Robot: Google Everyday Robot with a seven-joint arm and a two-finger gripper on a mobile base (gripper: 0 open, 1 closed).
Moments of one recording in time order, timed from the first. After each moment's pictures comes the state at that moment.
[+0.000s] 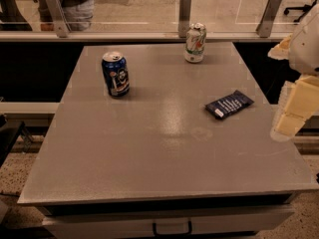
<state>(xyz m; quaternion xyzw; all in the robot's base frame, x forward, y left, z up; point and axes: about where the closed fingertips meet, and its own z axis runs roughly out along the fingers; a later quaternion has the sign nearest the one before) 0.438 -0.217 0.976 -0.60 0.78 -0.03 0.16</state>
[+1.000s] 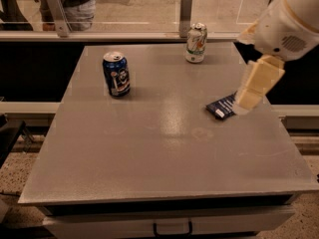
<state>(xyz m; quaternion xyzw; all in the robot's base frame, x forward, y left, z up) 0.497 -0.170 0.979 -0.61 0.76 0.01 0.23</state>
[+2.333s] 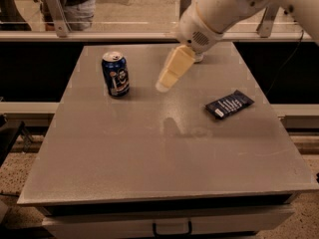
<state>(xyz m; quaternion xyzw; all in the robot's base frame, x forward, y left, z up) 0.595 -0.034 0.955 -0.62 0.71 0.10 0.31</state>
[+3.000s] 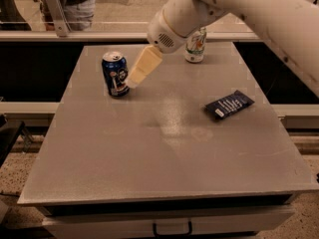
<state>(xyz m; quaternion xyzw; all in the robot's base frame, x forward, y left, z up) 0.627 0.035 0.940 -0.60 0.72 0.13 0.33</state>
